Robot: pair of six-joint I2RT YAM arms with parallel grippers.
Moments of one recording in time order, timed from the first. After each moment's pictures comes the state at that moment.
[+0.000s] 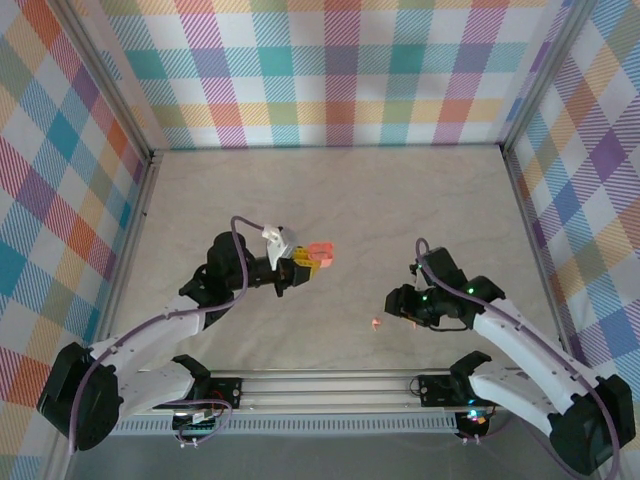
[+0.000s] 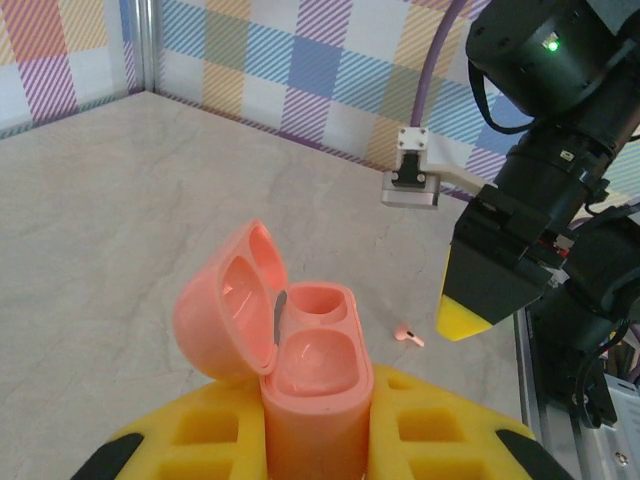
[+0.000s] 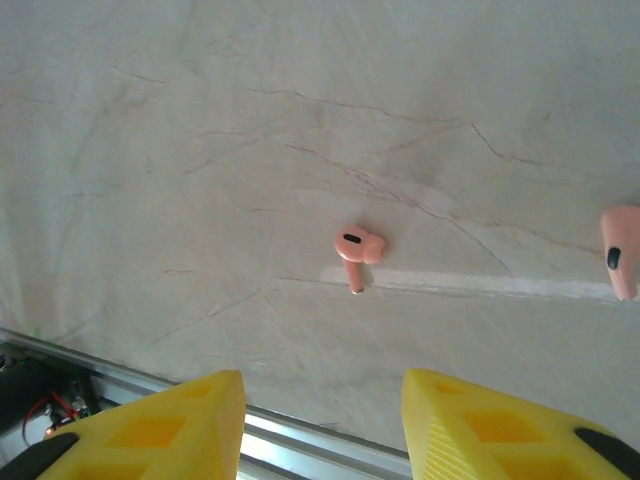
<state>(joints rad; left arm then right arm) -0.58 1.05 0.56 0.27 0.65 -0.03 0.55 0.90 0.63 -0.84 -0.31 0.79</state>
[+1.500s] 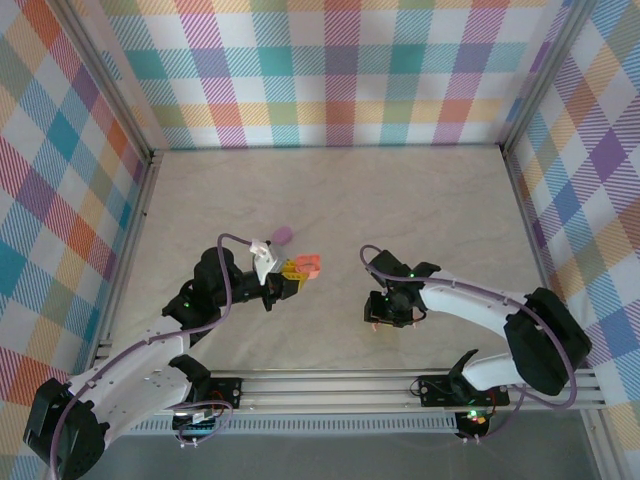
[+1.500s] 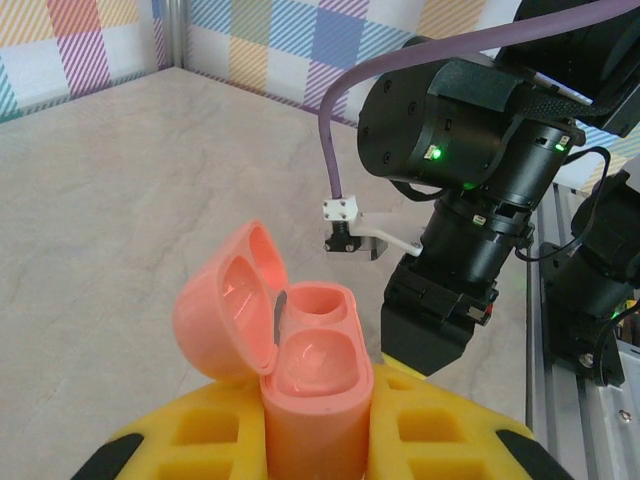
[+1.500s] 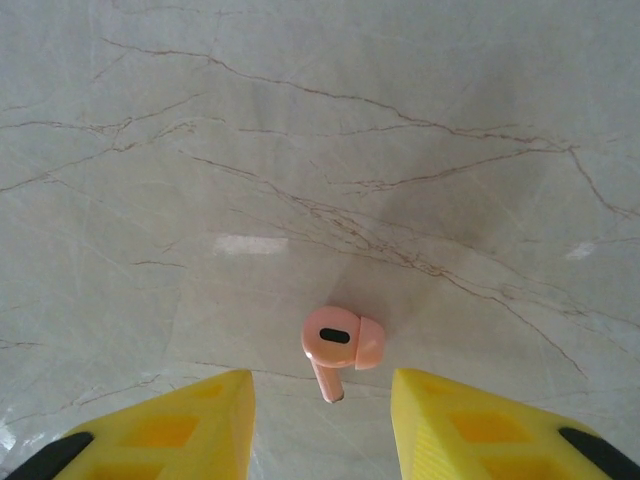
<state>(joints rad) -0.58 0.86 0.48 0.11 0.58 0.00 0.76 1.37 0.71 -0.69 -0.16 0.85</state>
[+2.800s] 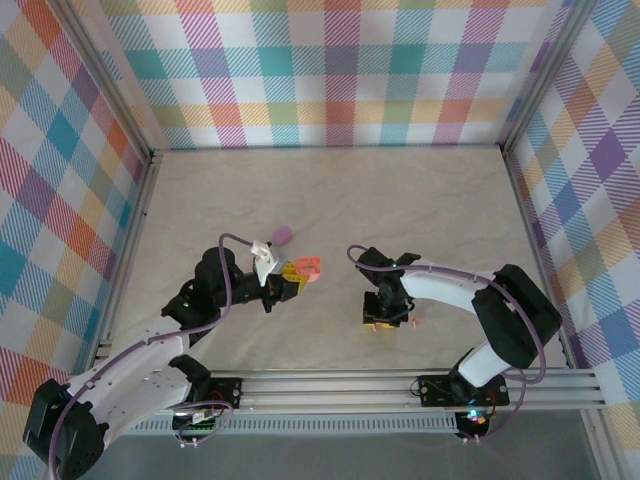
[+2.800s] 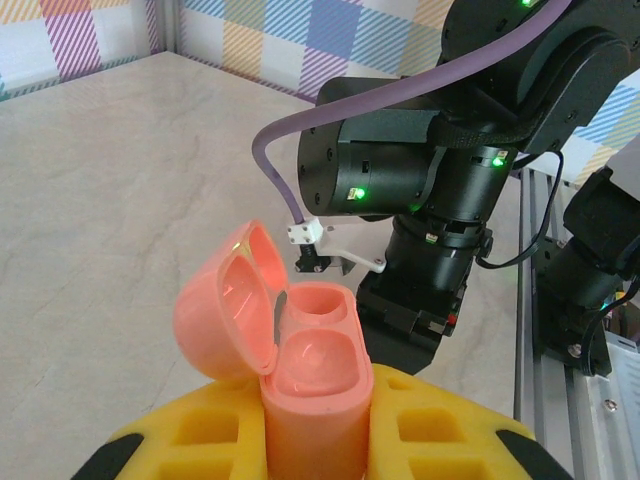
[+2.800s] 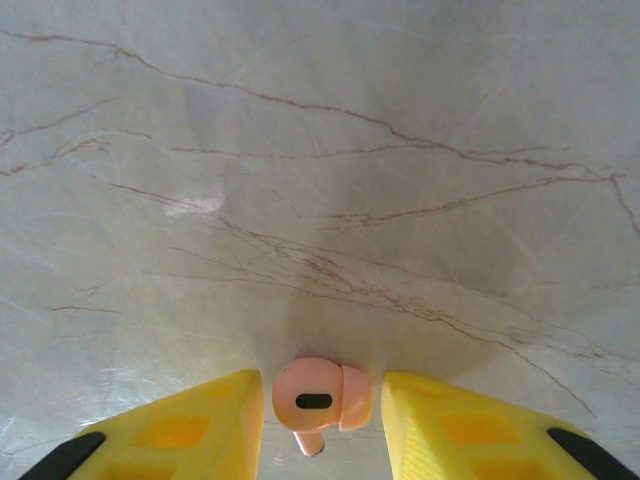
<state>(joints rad) -0.59 0.86 0.49 0.07 0.58 0.00 0.76 1.55 0.81 -0.77 -0.16 0.81</state>
